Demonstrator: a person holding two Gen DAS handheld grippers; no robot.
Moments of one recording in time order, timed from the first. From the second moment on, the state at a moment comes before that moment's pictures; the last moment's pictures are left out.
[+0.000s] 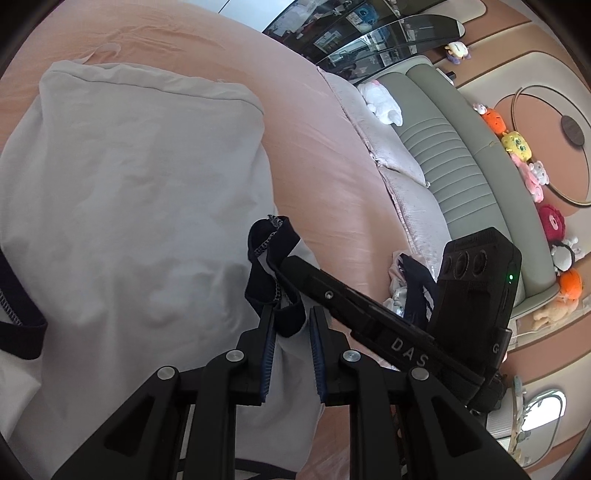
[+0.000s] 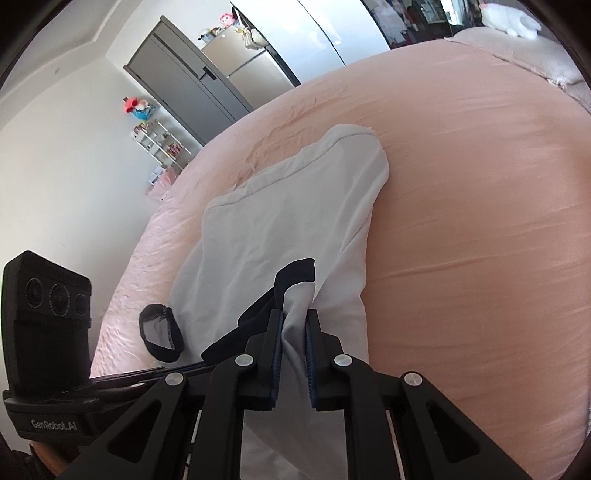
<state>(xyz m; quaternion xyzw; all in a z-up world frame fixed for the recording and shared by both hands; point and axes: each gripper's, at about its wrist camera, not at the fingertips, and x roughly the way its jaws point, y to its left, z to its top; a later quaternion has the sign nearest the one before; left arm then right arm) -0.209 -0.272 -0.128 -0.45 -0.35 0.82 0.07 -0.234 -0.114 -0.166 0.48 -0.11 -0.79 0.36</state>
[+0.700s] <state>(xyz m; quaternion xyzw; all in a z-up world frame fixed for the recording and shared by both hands) -0.229 -0.273 -0.109 -0.47 -0.28 0.83 0.07 -0.212 -0.057 -0.134 0.46 -0.03 -0.86 0.23</state>
